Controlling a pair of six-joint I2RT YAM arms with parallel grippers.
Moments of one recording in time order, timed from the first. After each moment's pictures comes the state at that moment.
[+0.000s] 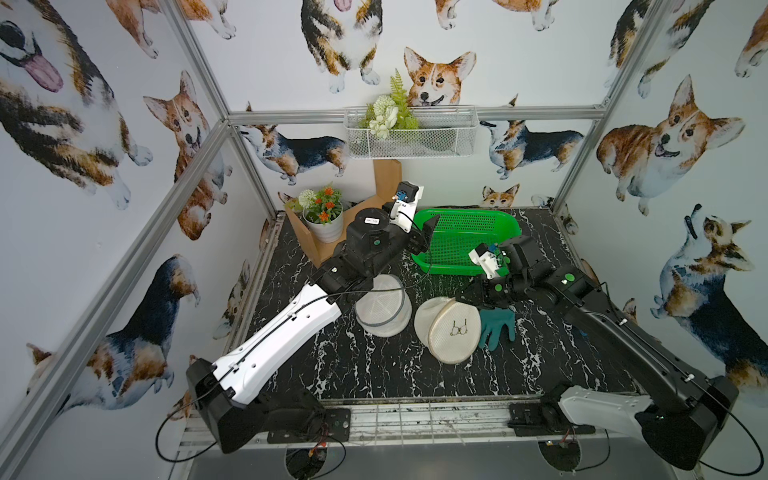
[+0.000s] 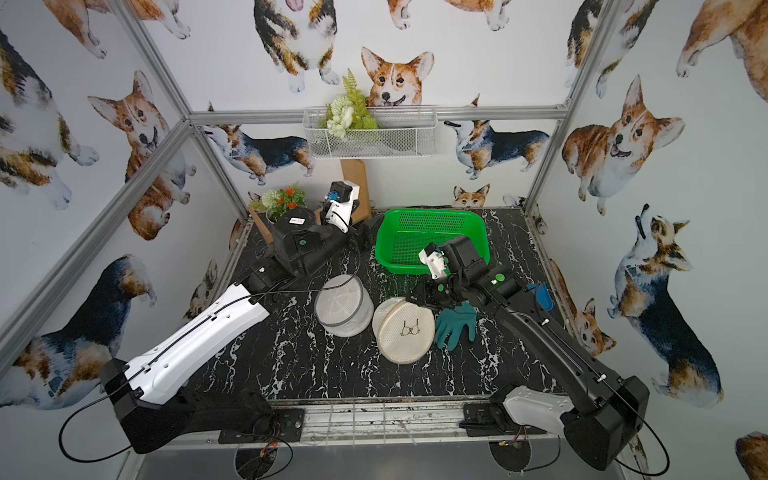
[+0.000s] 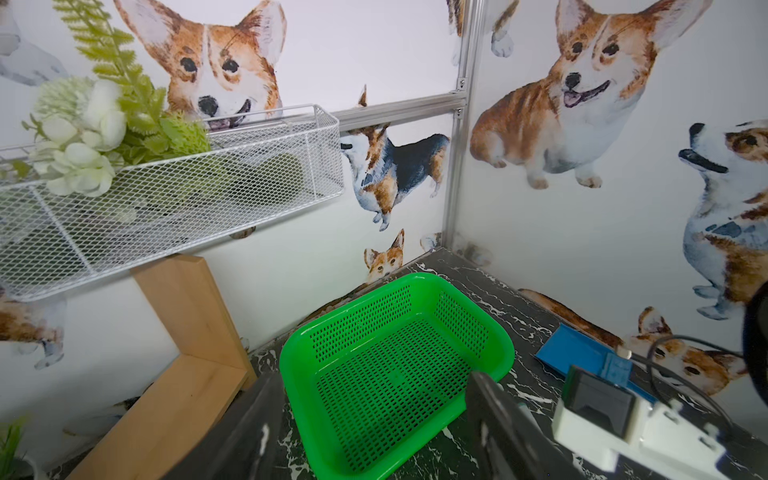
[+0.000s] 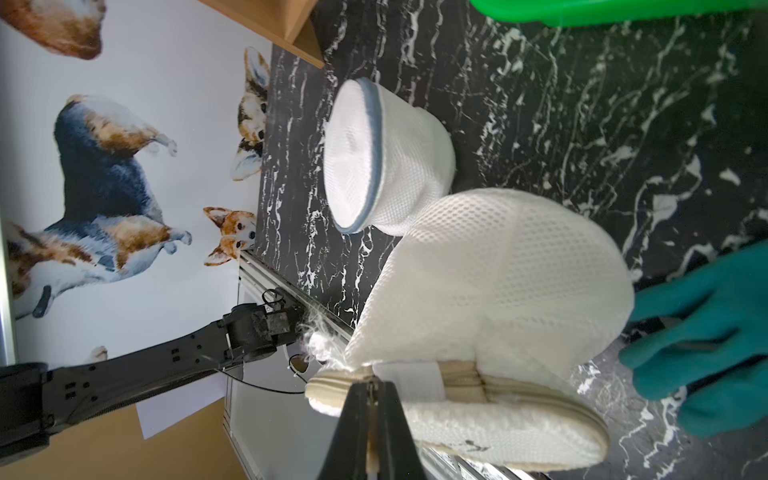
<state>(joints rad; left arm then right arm) -0.72 1.32 1.39 -0.16 -0.11 -0.01 0.52 1.17 1.15 -0.86 -0.48 0.67</state>
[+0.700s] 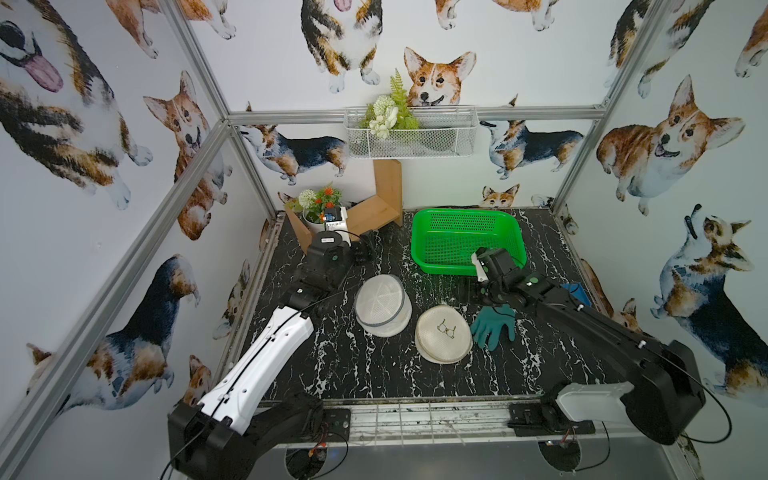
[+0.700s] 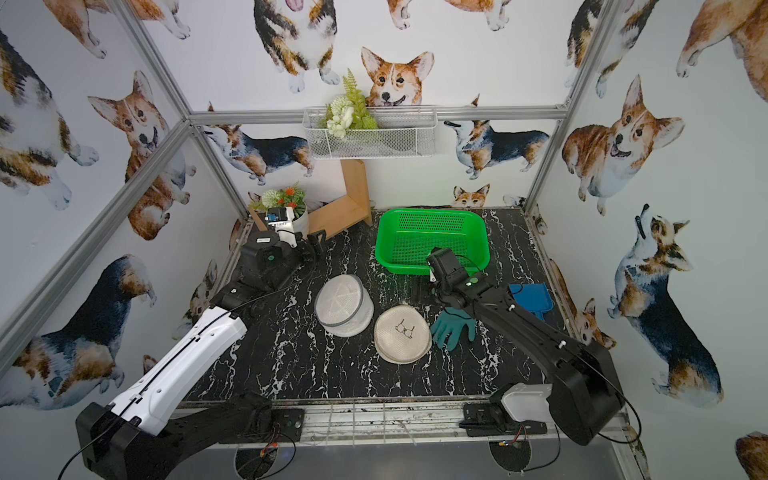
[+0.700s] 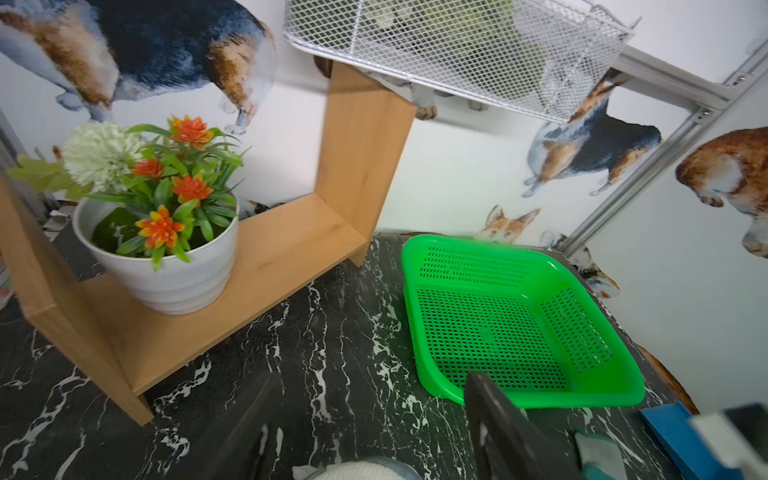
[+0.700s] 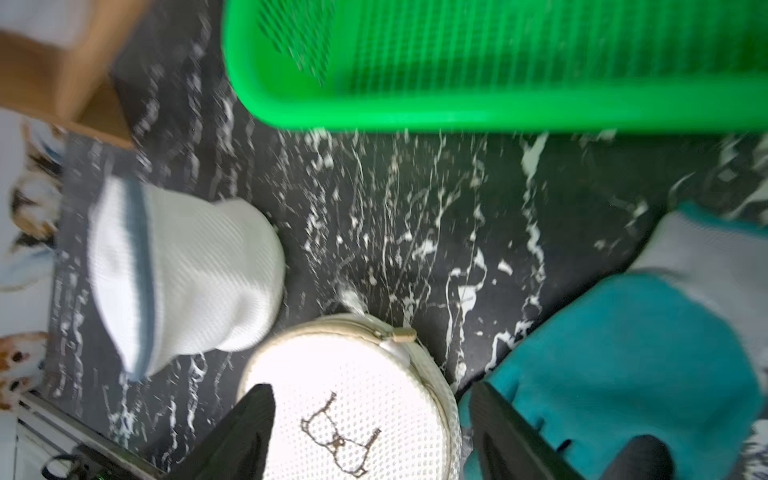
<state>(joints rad) -0.34 1.11 0.99 -0.17 -0.13 -0.33 0.50 1.21 1.01 -0.62 -0.01 0.58</state>
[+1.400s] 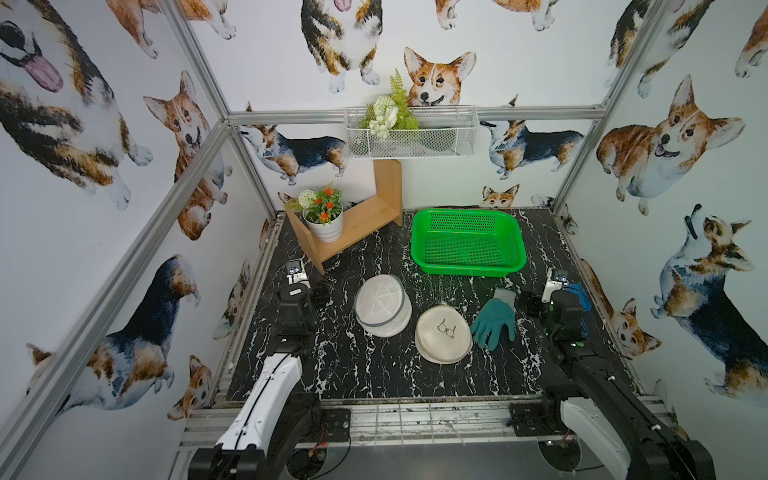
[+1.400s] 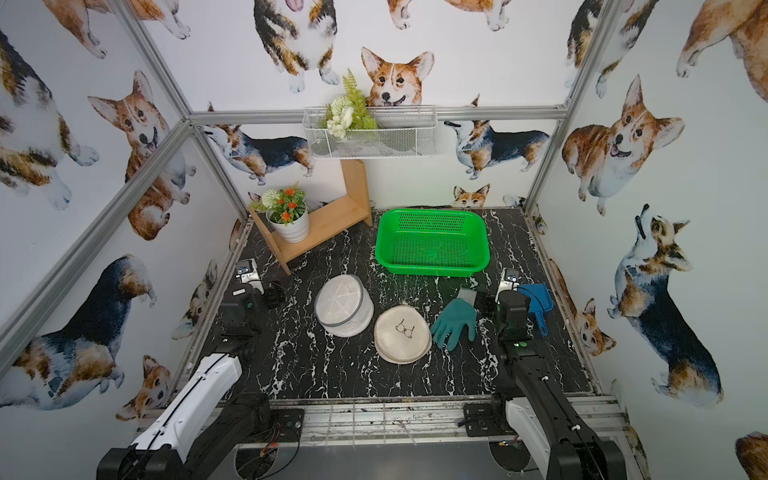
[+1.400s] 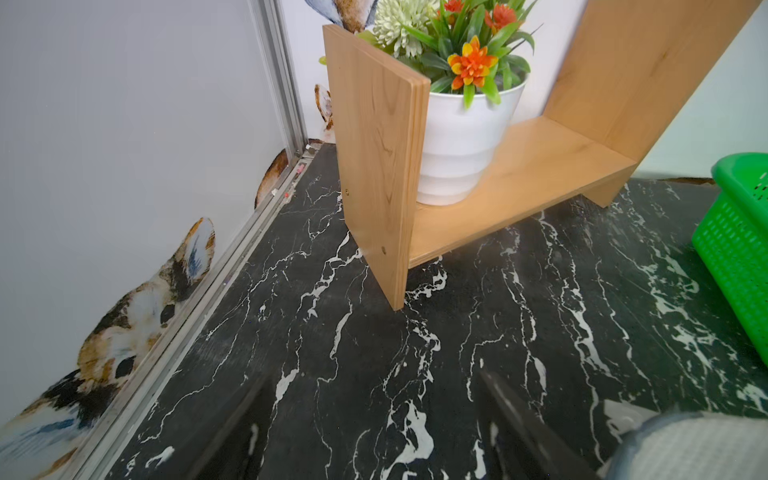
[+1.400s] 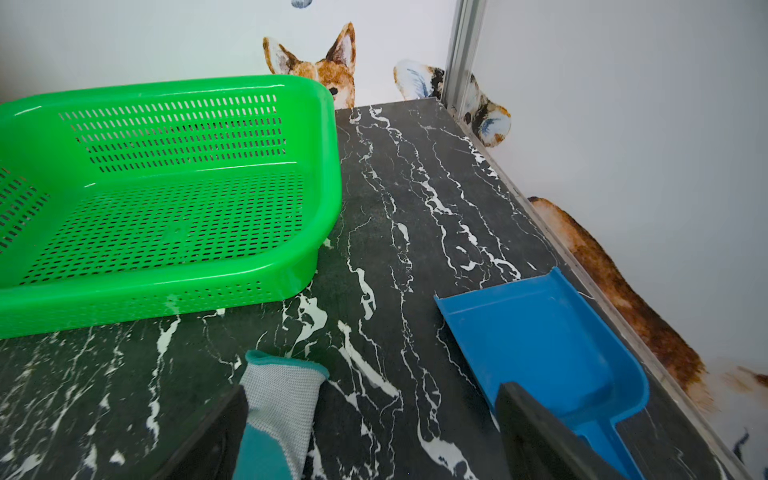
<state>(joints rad) -0.01 0.87 0.38 0.15 -0.24 -0.08 -0.02 0.84 0.24 0.20 0.22 0.13</state>
